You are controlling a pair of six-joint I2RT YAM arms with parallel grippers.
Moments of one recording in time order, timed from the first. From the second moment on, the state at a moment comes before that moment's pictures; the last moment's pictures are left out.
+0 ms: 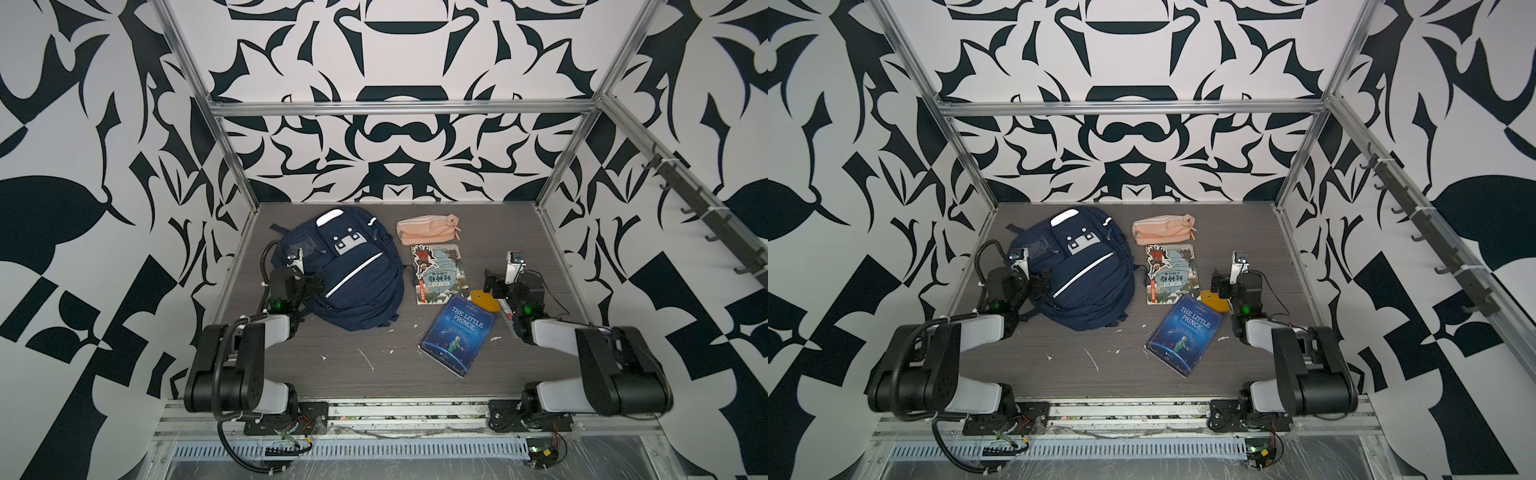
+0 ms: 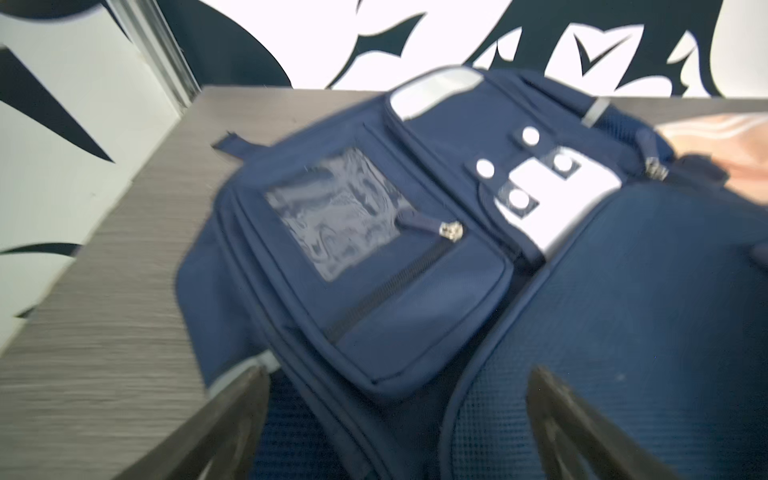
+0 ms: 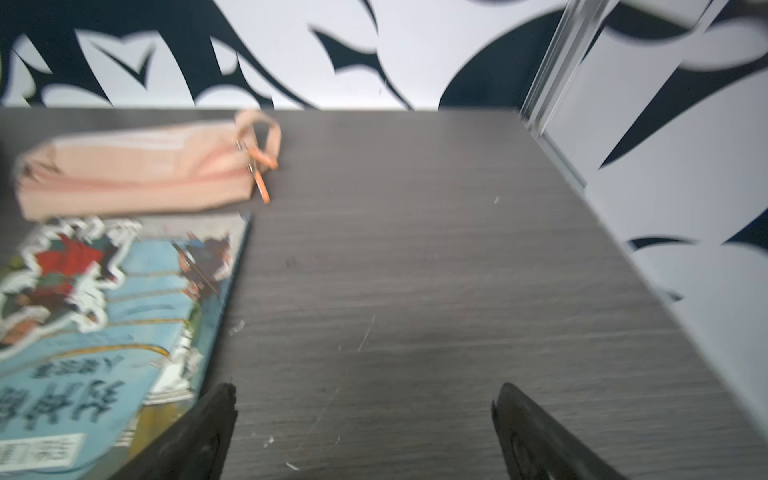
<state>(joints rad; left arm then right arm) -0.02 1.39 0.44 0.55 0.05 -0.01 0.03 1.31 0.35 0.61 0.06 0.03</state>
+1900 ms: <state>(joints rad) -0.64 2.11 1.73 -1.03 0.08 -0.39 0.42 1.15 0.94 -0.72 -0.10 0.70</state>
